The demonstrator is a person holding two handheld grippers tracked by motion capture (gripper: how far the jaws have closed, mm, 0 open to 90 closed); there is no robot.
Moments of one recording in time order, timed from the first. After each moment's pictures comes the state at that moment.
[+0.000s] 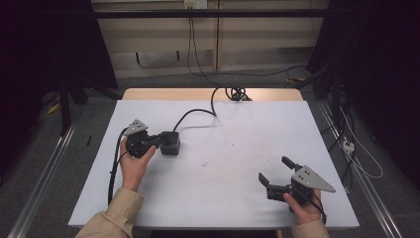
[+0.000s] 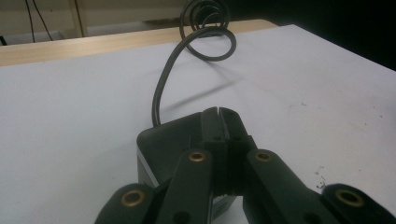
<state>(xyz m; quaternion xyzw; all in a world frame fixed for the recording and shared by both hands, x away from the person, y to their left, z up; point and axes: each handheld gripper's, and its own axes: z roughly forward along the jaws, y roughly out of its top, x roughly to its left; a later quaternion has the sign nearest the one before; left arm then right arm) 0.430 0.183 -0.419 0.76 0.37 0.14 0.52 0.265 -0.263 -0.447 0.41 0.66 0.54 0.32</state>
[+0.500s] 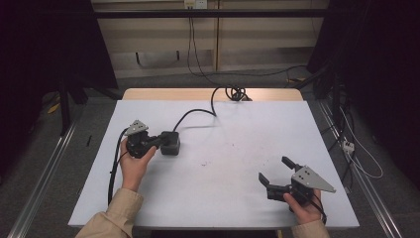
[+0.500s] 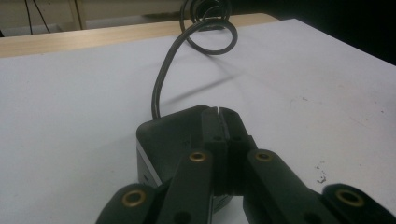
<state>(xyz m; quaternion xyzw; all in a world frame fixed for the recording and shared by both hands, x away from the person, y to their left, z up) 0.430 0.183 -0.421 0.76 0.38 0.13 0.51 0.265 -0.263 -0.446 0.41 0.66 0.54 0.32</state>
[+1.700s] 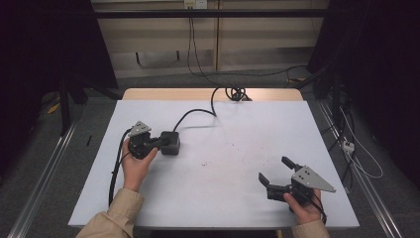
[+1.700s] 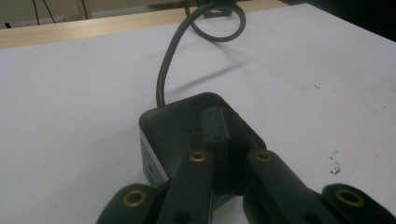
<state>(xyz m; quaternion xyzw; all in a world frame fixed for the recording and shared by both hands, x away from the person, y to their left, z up) 0.431 0.179 -0.426 0.77 0.38 0.14 0.49 0.265 -0.263 -0.446 0.41 0.66 0.54 0.32</state>
